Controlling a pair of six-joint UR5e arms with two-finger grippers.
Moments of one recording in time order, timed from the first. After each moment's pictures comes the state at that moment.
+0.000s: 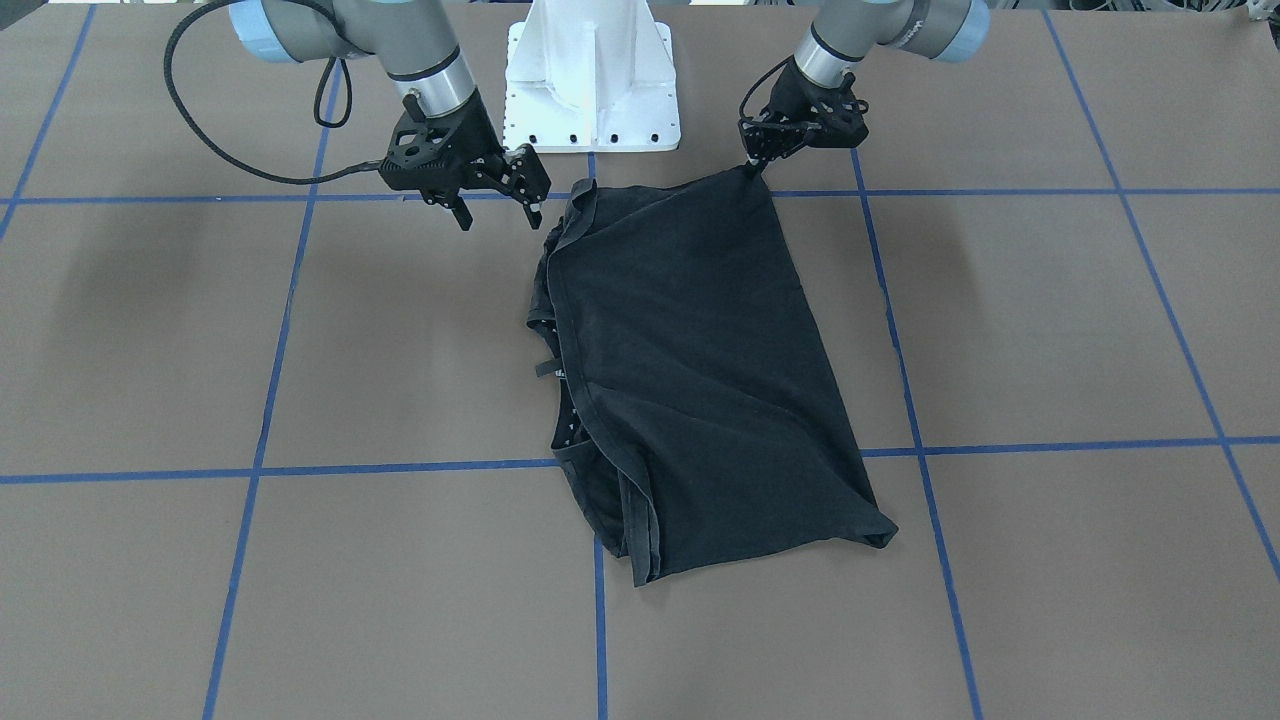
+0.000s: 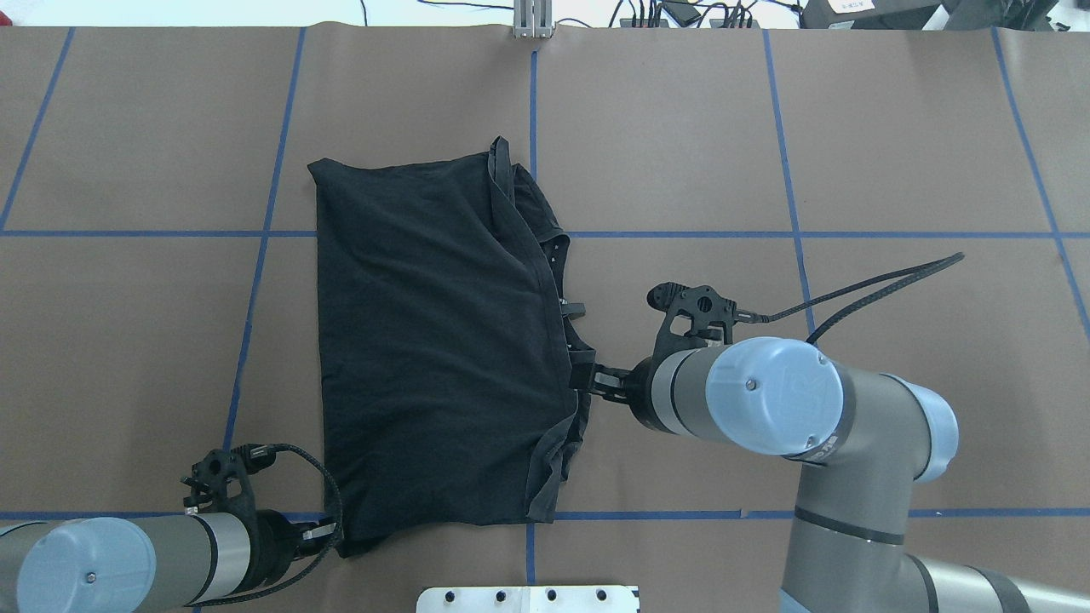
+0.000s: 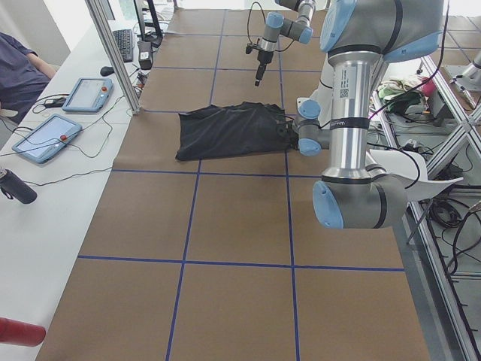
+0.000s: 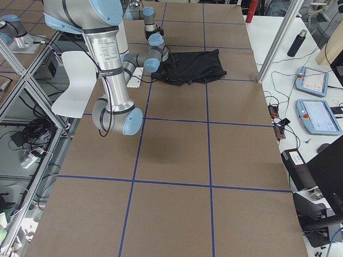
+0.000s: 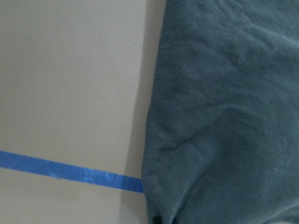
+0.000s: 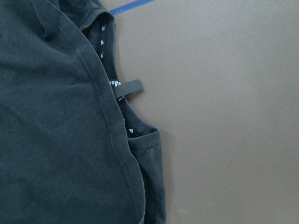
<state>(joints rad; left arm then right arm) -0.09 -1.54 -2.02 -2.27 -1.55 -1.80 0.32 -1.19 2.00 -1.37 1.61 1.60</state>
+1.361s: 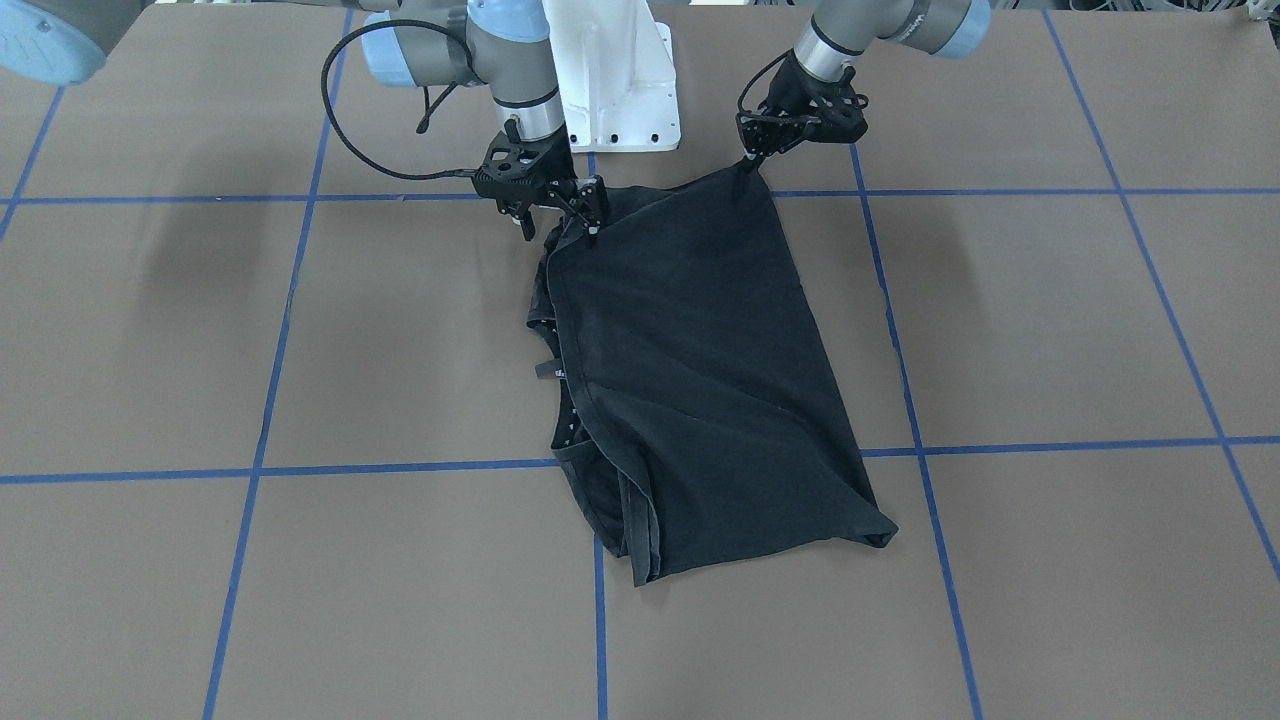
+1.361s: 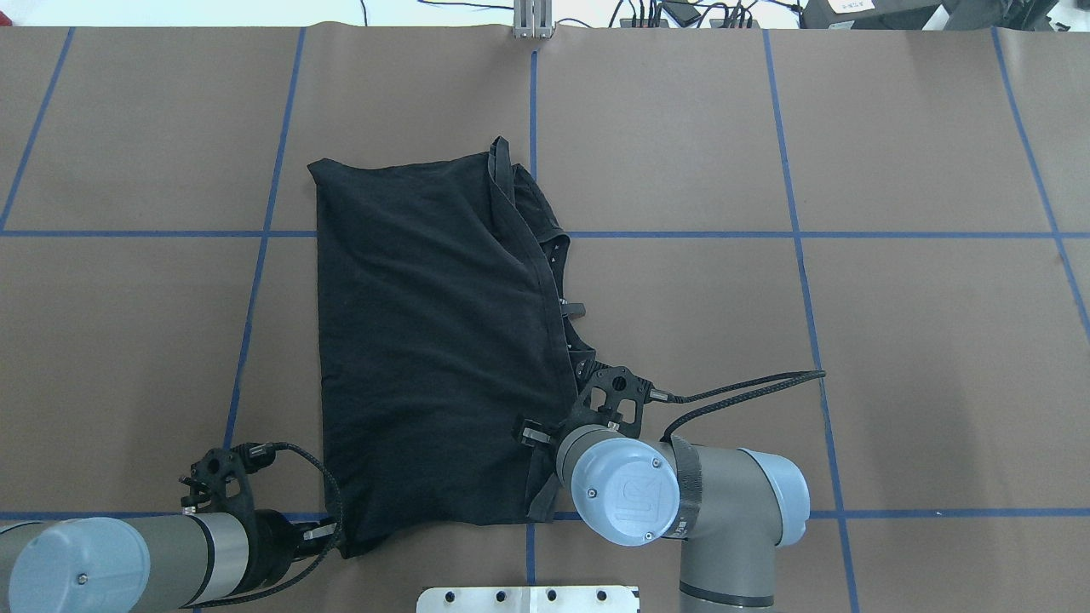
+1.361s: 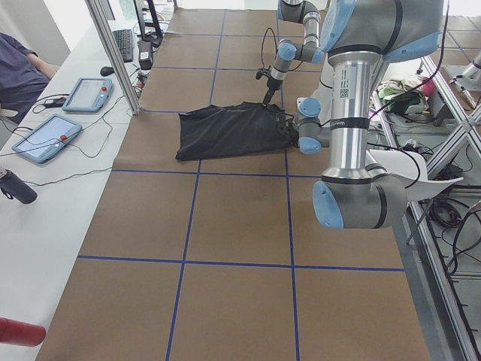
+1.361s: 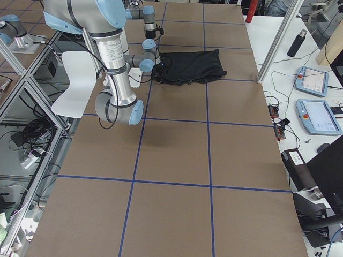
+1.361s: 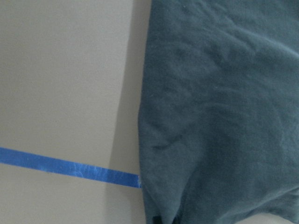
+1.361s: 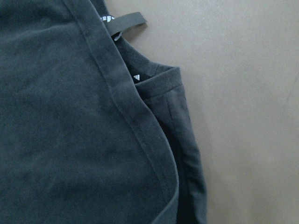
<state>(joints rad) -0.10 -1.54 -2.04 -2.27 -1.56 -1.80 0.17 -1.04 1.77 -1.39 1.43 1.79</state>
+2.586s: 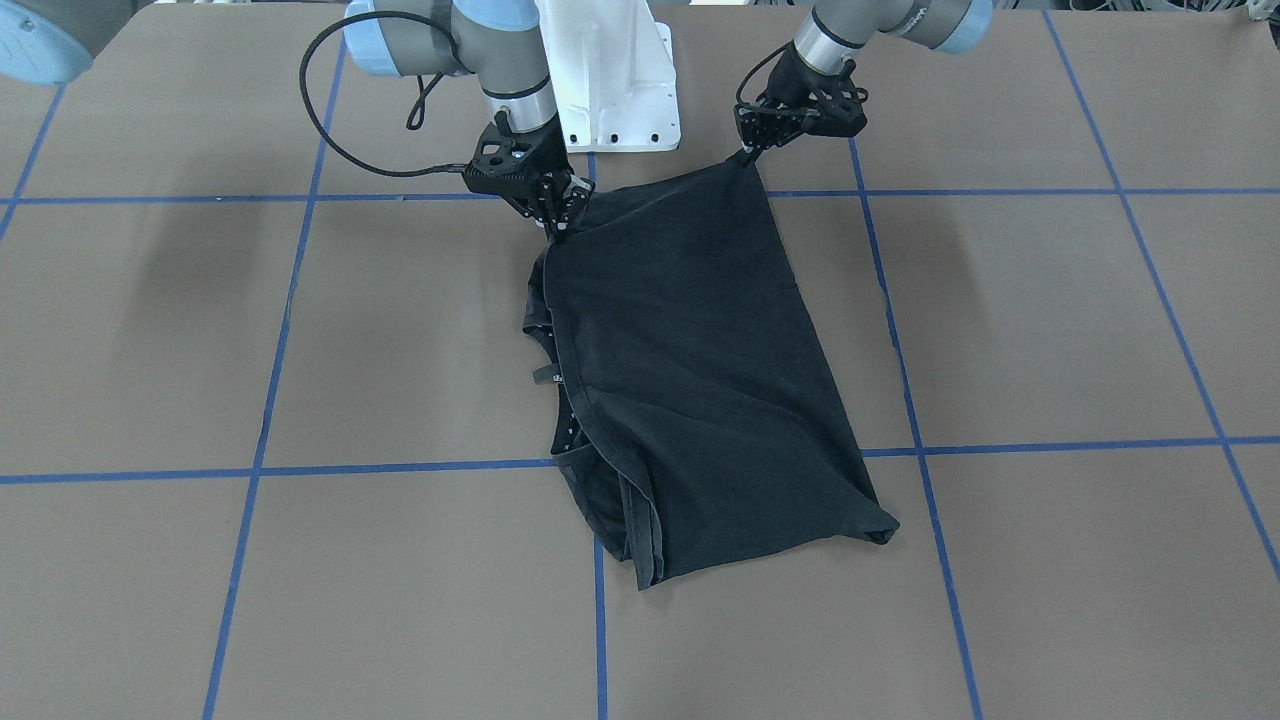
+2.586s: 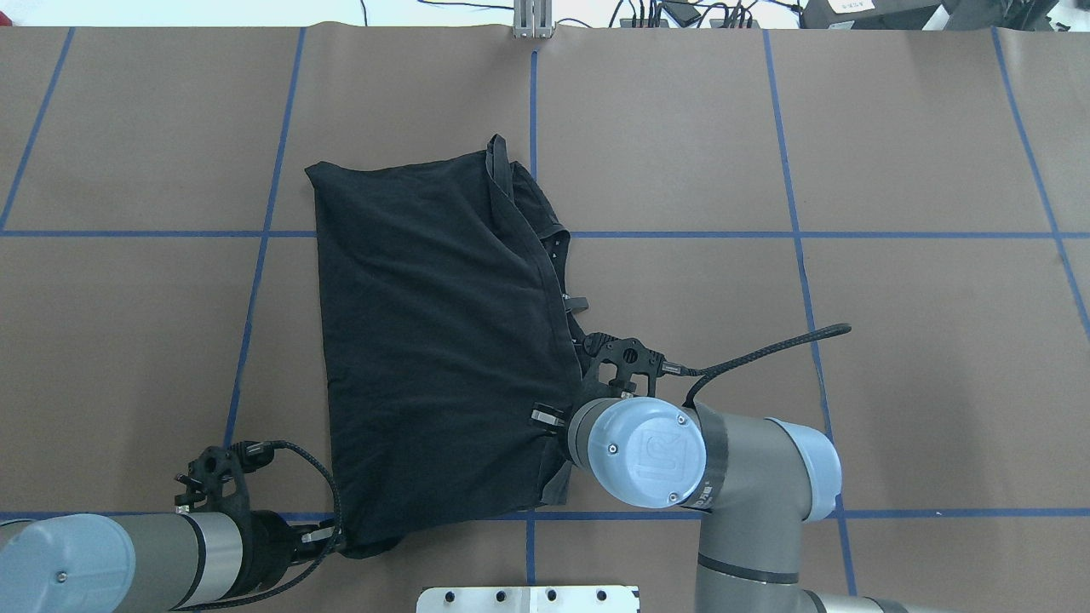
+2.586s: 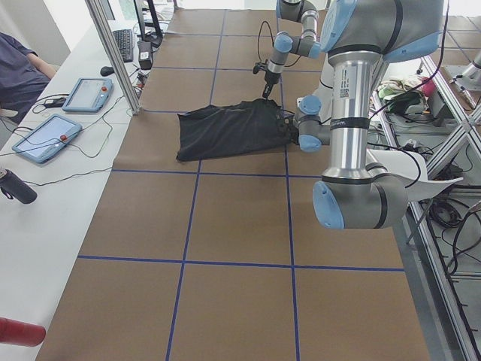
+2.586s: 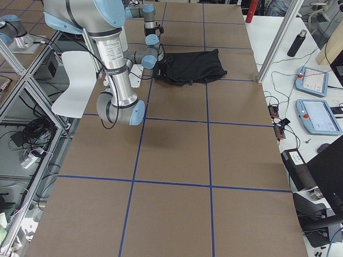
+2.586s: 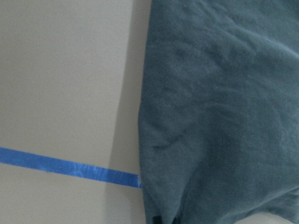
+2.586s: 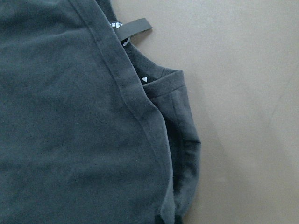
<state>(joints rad) -0.10 -1.53 -2.10 -2.25 -1.60 -1.79 0.24 -1.05 1.88 -1.48 1.54 1.72</state>
